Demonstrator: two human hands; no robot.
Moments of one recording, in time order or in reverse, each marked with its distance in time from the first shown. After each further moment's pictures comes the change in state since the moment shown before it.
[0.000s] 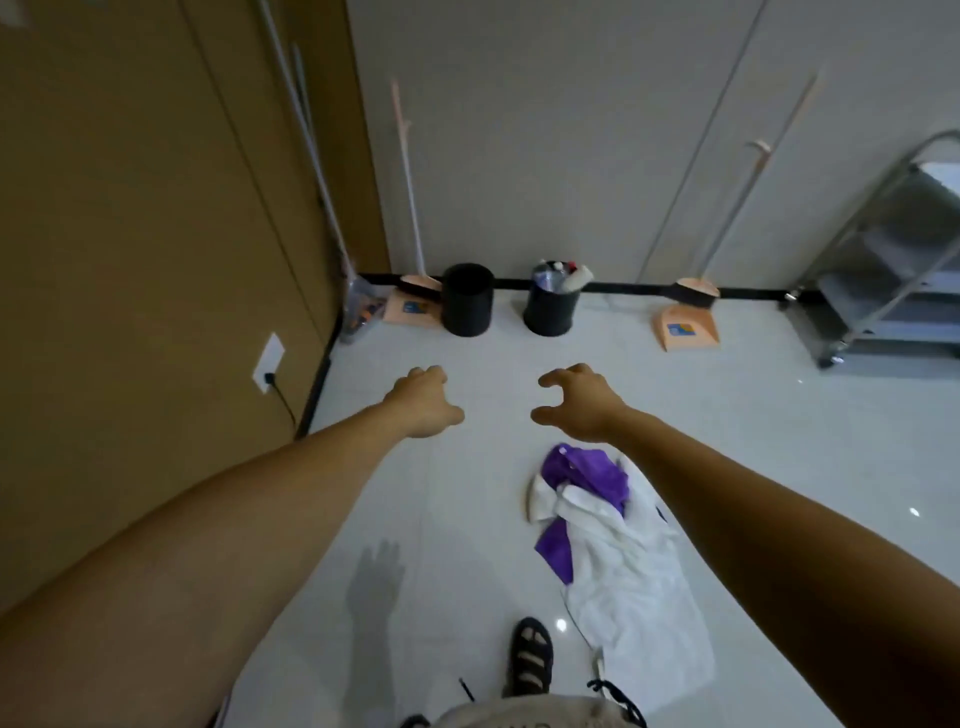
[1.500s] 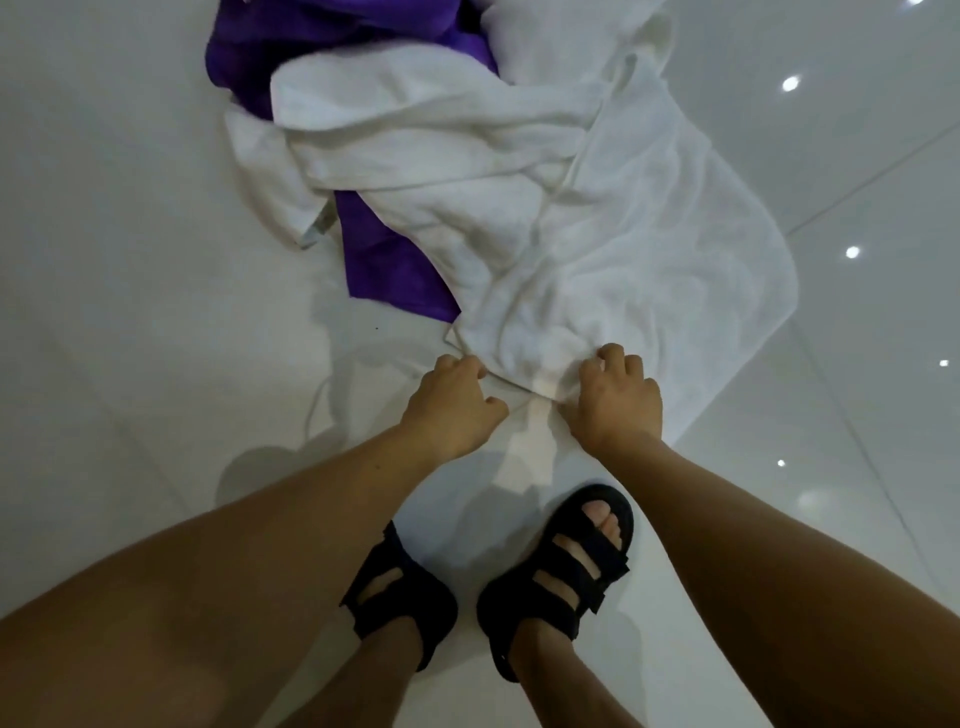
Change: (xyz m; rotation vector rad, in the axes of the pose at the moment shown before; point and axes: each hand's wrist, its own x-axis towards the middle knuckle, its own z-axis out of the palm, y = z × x) left_hand 0.254 -0.049 0.791 0.295 -0.748 0.133; right_hand 0.113 0.543 0.674 -0.052 -0.199 0.687
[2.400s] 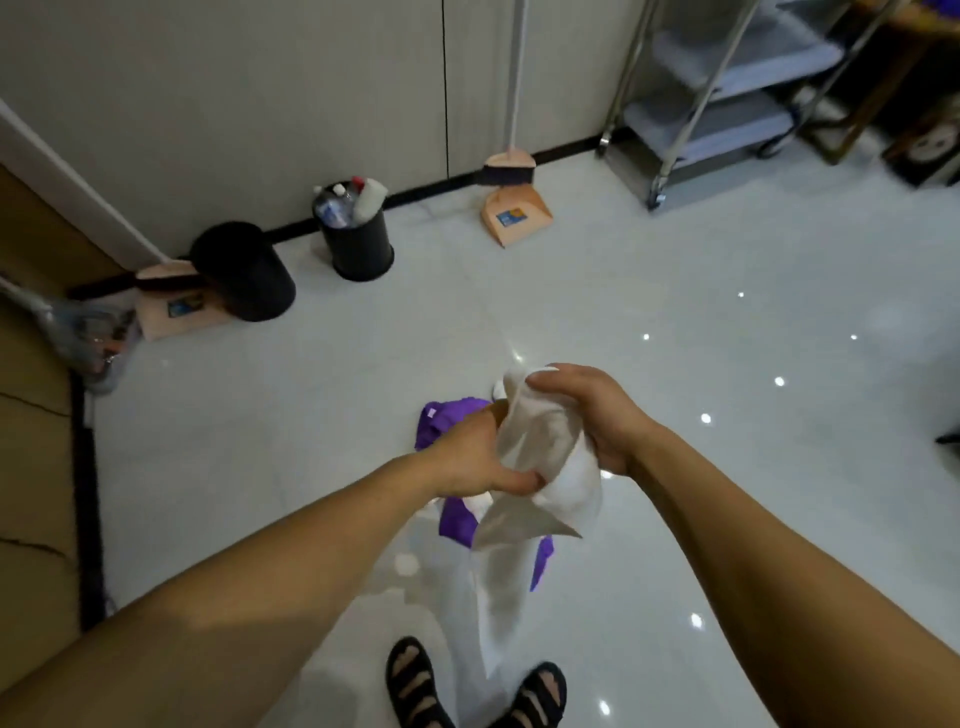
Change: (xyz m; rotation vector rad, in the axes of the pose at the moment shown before) left_hand -0.473 0.173 -0.422 -0.301 0.176 0.513; right_hand -0.350 -0.097 -0.674 1.438 -0.184 -0.404
